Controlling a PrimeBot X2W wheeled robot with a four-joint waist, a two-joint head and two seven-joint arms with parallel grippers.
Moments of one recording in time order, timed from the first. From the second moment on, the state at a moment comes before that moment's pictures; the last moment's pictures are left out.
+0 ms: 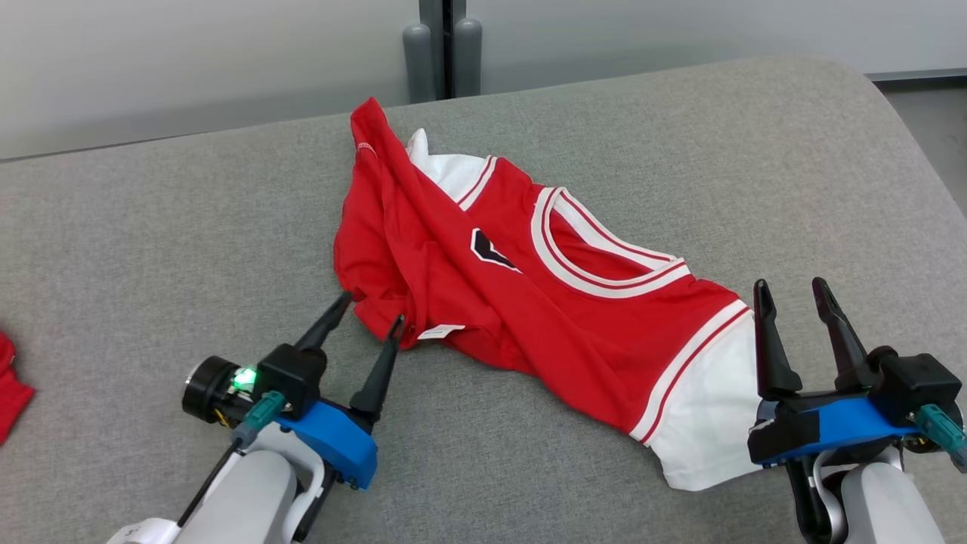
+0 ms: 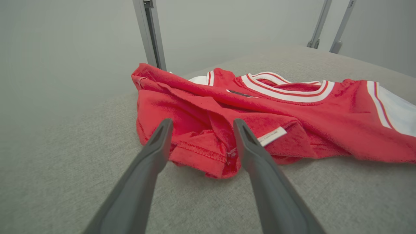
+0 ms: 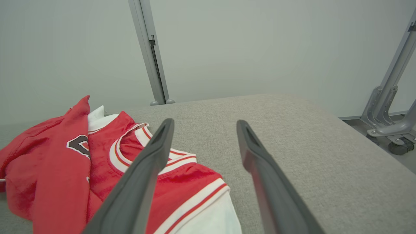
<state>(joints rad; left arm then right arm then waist) -0.38 0.25 -0.50 0.49 -0.29 -0.13 -0.26 -0.21 -0.05 -0.07 0.28 0.14 0.13 -0.26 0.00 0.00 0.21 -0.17</state>
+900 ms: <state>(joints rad) -0.55 0.24 -0.73 0.73 -0.41 -0.13 -0.26 -0.24 -0.05 -0.07 0.27 0.14 0.13 -0.26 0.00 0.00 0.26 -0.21</state>
